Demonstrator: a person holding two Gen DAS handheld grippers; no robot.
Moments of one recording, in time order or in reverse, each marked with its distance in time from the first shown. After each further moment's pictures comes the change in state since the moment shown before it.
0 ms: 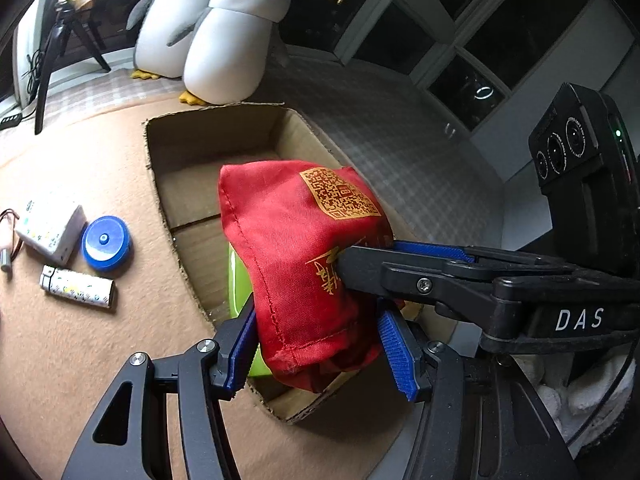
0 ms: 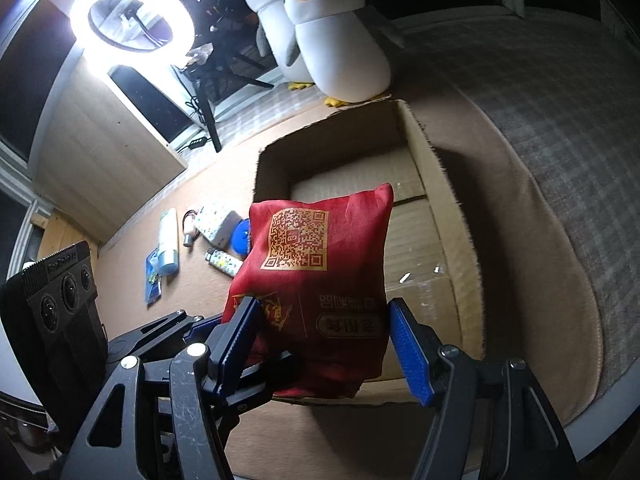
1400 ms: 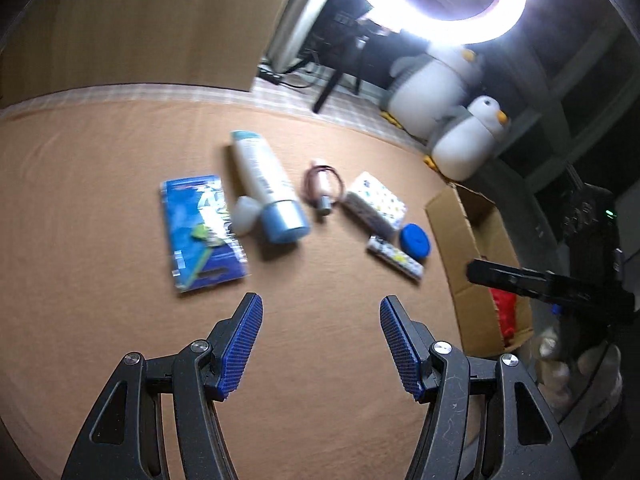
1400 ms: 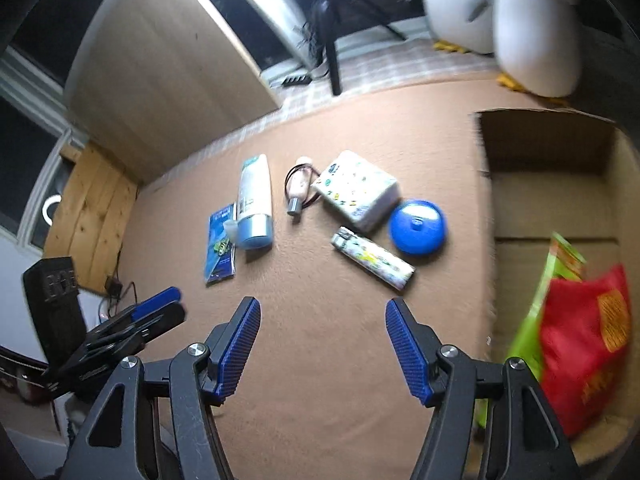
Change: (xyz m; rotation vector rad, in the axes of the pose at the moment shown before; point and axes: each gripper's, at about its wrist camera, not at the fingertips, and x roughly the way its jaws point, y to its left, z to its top) left arm -0.187 0.232 -0.102 -0.426 -0.198 0.279; right arm 0.100 0.160 0.008 -0.206 0.157 0.128
